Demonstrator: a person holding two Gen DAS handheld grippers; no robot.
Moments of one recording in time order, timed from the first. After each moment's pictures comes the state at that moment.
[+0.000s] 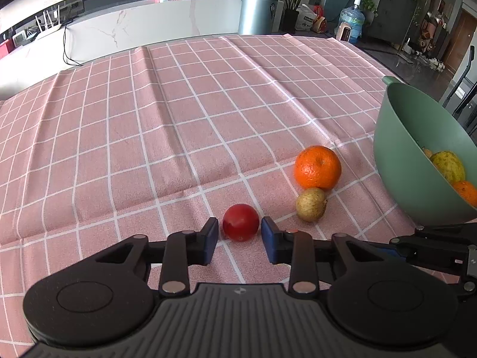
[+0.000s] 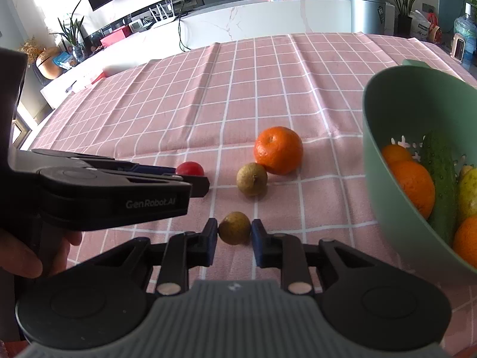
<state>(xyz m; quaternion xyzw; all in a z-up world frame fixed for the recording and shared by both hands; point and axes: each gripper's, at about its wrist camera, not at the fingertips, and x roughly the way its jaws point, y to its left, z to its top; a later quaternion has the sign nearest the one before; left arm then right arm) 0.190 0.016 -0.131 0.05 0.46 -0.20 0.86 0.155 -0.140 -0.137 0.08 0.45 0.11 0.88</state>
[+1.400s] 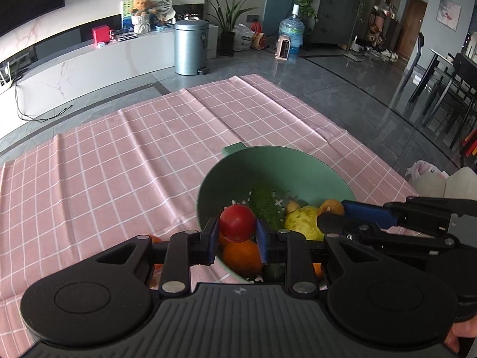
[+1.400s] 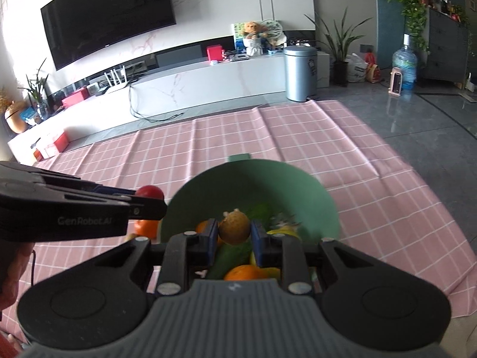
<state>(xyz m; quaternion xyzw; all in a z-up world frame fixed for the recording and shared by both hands) 0.151 -0.131 -0.029 0.08 0.41 -0.29 0.86 0.097 -0.297 -0.043 0.08 0.35 0.00 0.93</state>
